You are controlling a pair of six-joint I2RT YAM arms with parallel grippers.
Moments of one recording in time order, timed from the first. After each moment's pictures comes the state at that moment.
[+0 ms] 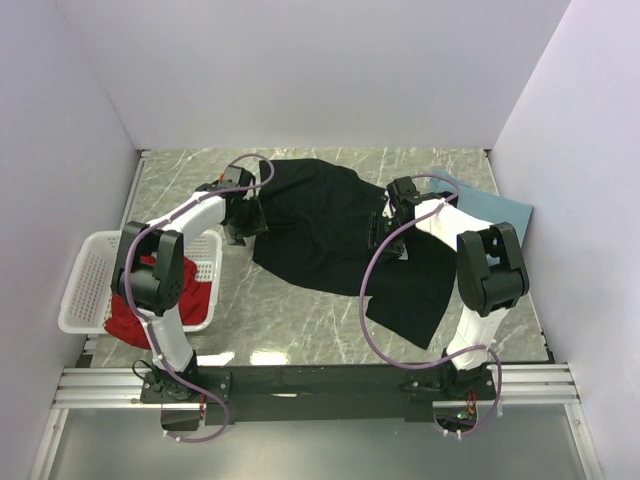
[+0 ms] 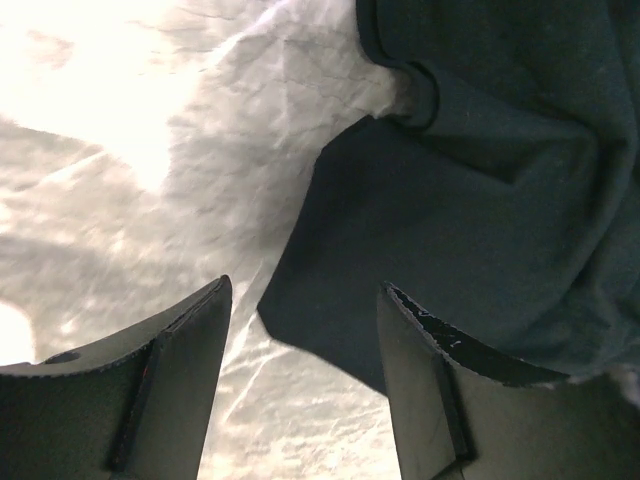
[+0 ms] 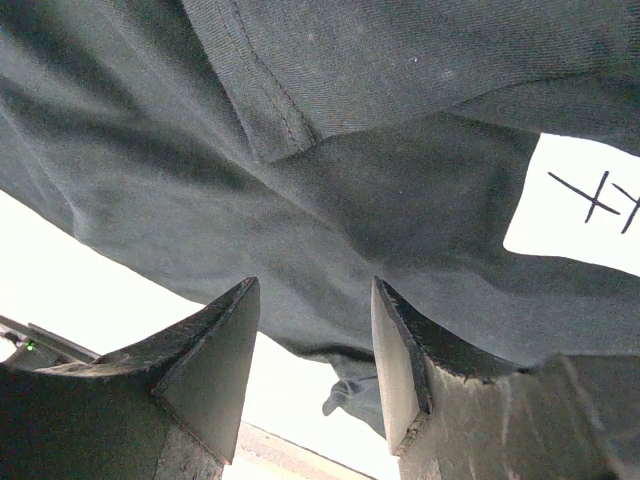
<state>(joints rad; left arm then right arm) -0.29 1.83 1.32 -0.64 -0.01 -0.60 0.27 1.82 1.21 -0.65 -0.32 0.43</state>
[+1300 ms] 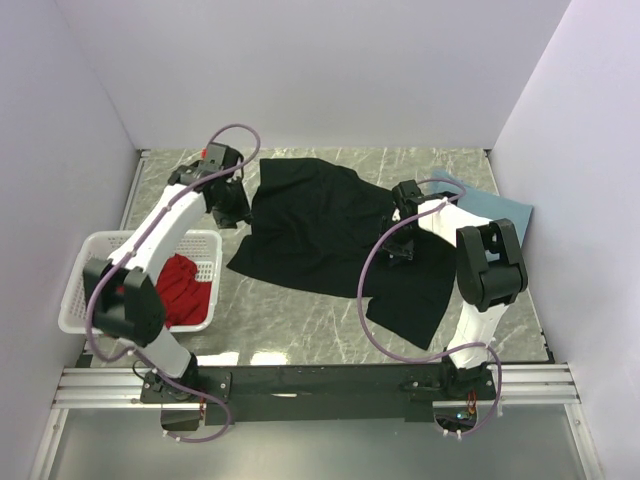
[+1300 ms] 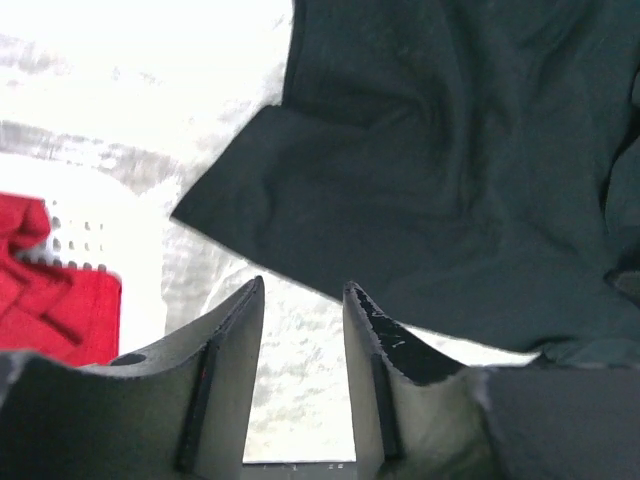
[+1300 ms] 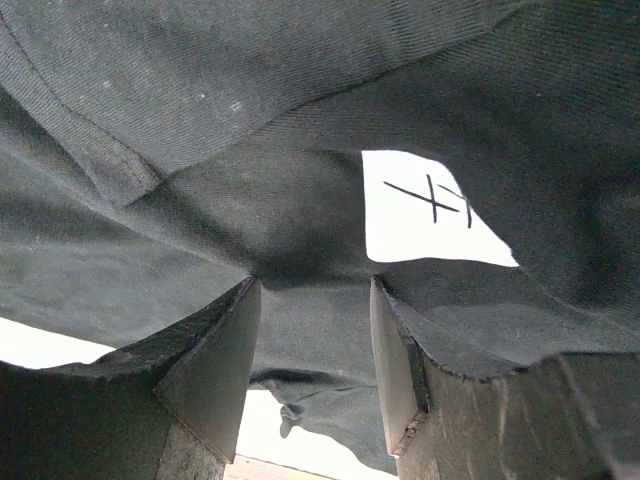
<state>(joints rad) -0.30 1.63 1.49 -0.93 -0.07 -0.59 0.23 1.86 1.20 -0.68 -0.18 0.45</state>
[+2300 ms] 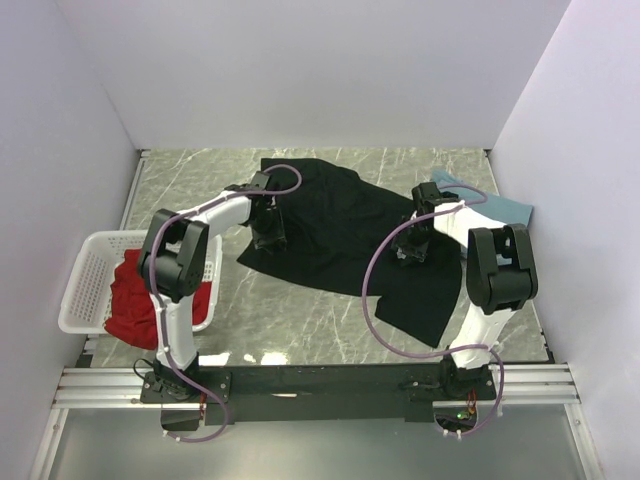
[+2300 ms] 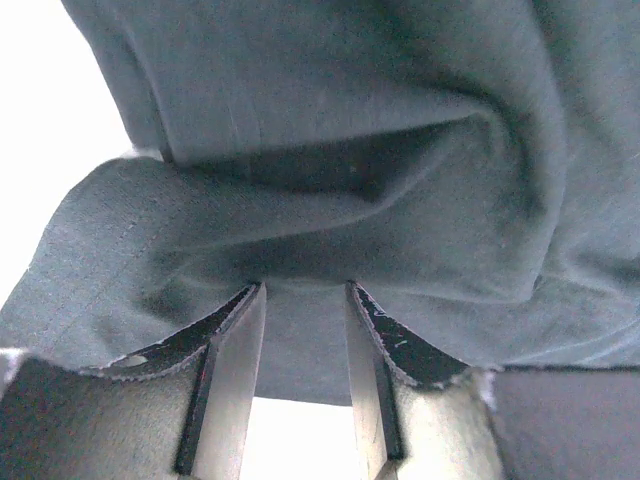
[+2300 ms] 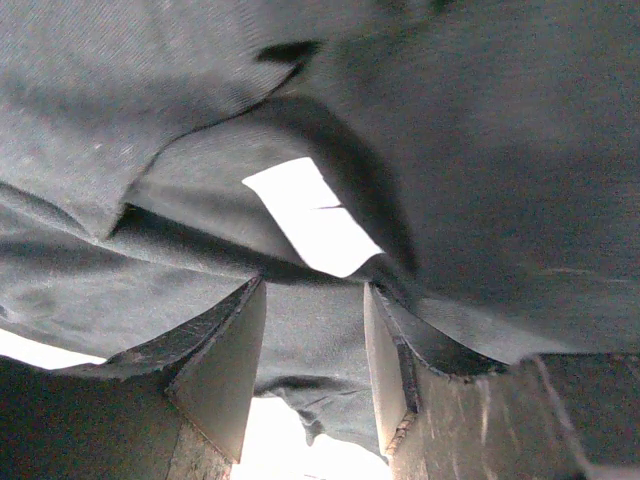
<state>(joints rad) -0.39 2.00 1.40 -0.65 0.11 -0.59 0.12 1.82 1.14 -0.65 -0.18 0.52</state>
